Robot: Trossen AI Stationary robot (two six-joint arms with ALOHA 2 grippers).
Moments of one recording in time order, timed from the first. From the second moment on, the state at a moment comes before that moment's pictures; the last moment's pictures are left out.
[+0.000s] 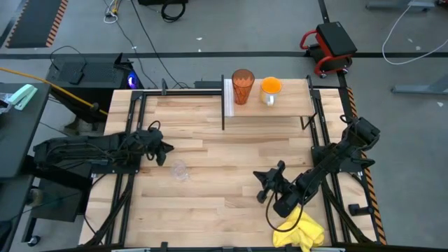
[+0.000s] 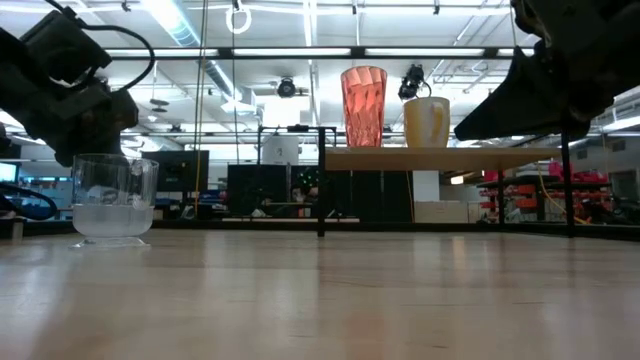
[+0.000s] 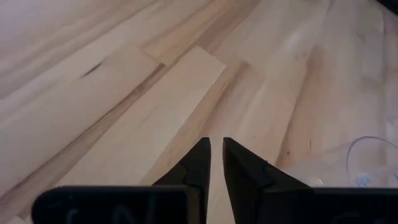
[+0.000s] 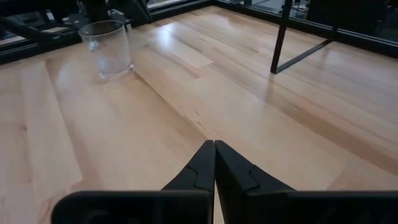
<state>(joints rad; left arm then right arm) 0.16 0.40 0.13 -0.36 -0.09 -0.49 0.70 1.65 0.75 -0.13 1.12 1.06</state>
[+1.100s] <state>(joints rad) -0.20 0.41 0.13 -0.44 -0.08 -0.77 0.70 1.65 0.75 -0.11 1.06 1.06</state>
